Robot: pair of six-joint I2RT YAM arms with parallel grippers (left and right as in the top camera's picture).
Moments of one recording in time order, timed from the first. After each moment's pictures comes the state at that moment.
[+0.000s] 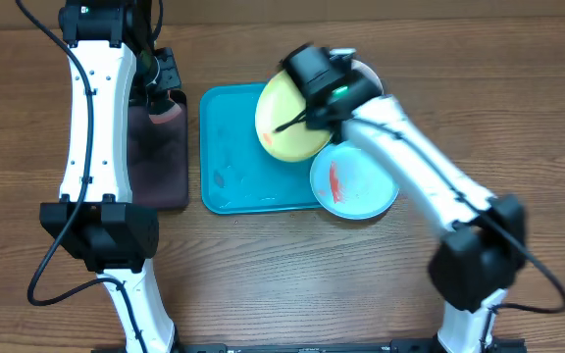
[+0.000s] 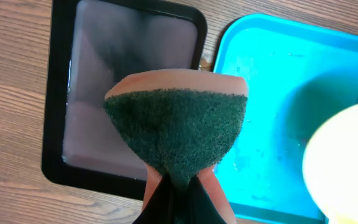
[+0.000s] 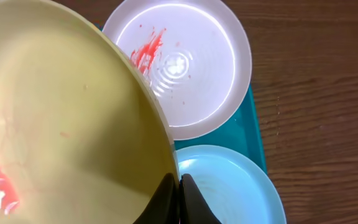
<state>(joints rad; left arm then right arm) -0.03 2.13 2.38 -1.59 -0.06 -0.32 0.55 1.98 1.85 -1.07 0.39 0.55</state>
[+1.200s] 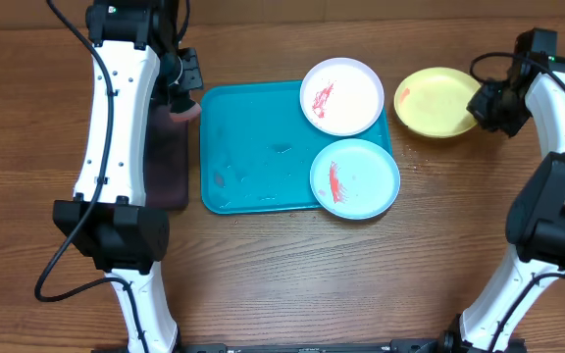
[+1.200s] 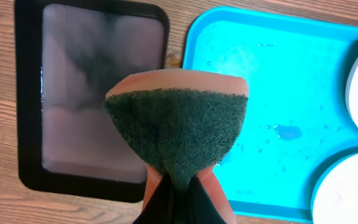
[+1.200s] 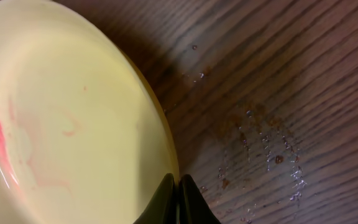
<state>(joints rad) -0.11 2.13 2.38 -1.58 -0.06 -0.33 -0.26 2.14 1.78 -0.99 -0.07 0.46</state>
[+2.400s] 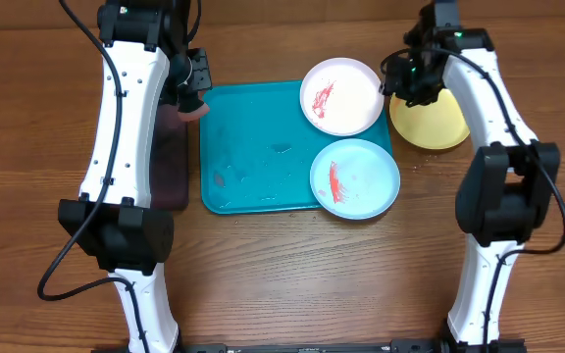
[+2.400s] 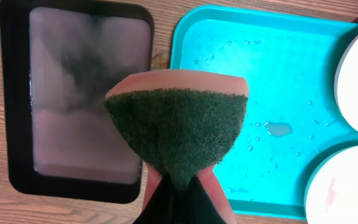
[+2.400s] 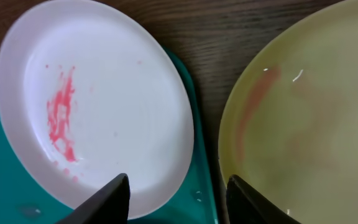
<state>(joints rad) -0.14 2.13 2.38 -1.57 -0.06 -0.34 0.06 2.28 2.02 -1.01 -0.22 0.25</state>
